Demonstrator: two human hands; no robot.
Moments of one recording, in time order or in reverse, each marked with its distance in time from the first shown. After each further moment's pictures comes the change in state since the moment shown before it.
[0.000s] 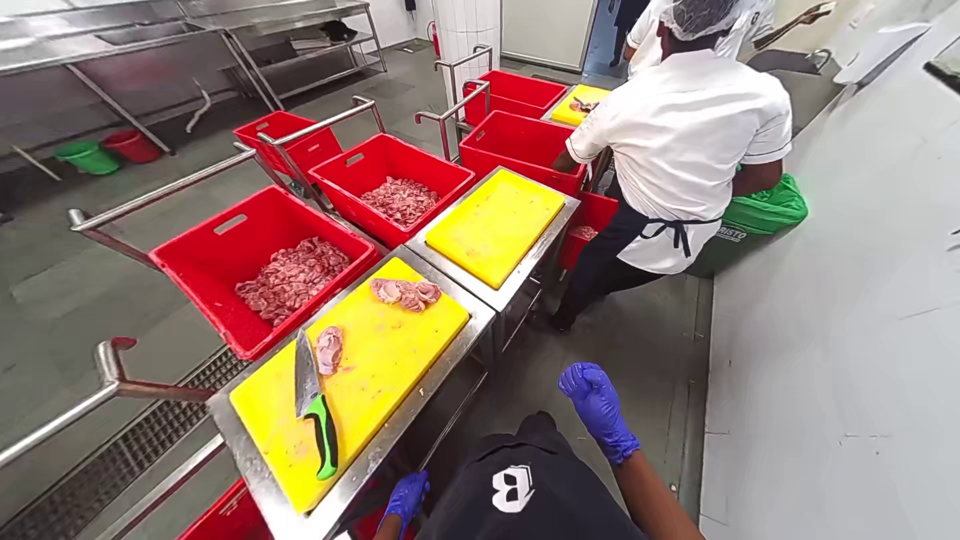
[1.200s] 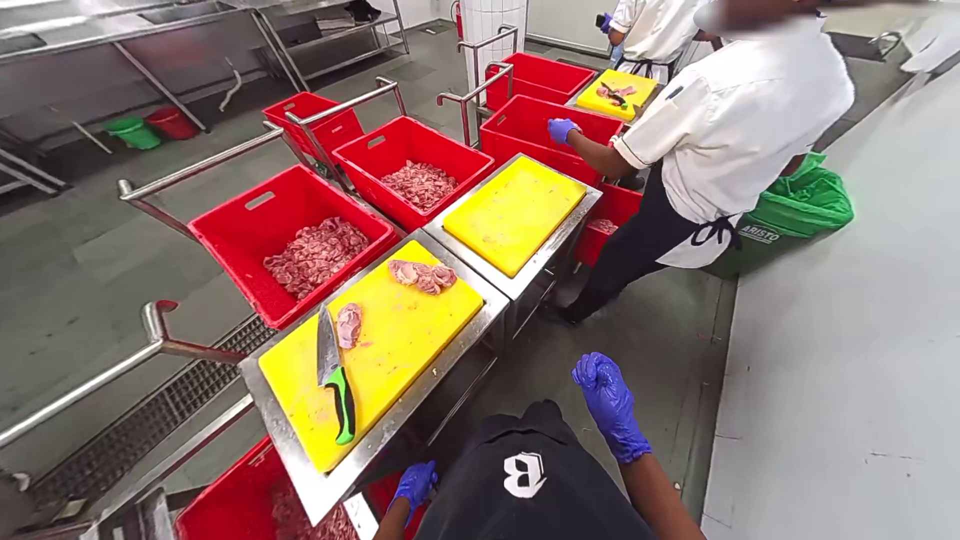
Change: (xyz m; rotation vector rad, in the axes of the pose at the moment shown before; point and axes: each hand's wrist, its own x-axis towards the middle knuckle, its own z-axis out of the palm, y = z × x) left_hand -0.064 0.024 -0.003 -0.039 -0.047 -0.138; right_hand -0.004 0.007 -0.001 -0.149 0.112 -0.042
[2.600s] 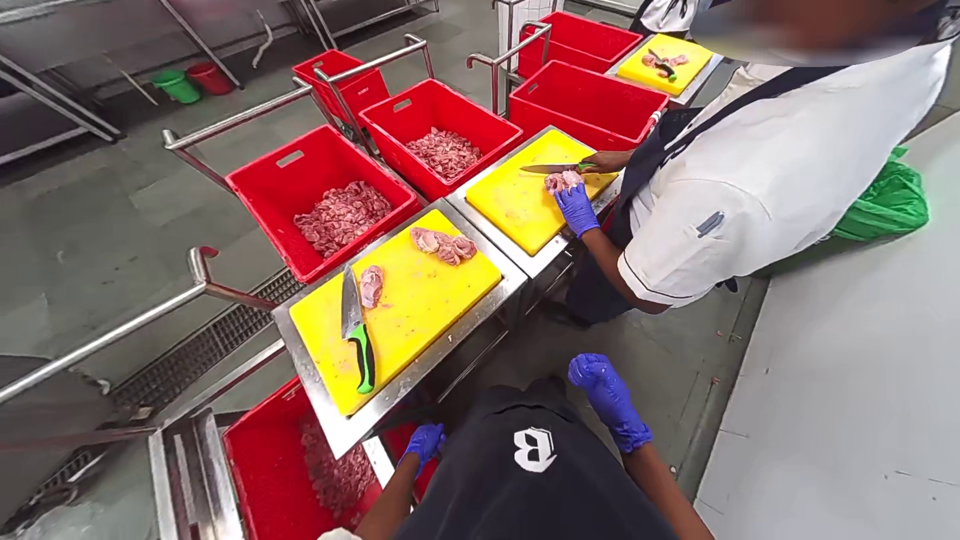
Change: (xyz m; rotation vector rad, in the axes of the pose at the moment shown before) left_hand 0.070 -0.054 0.015 0.067 0.010 0.034; right_hand -0.013 0.010 0.005 -0.052 -0.278 0.244
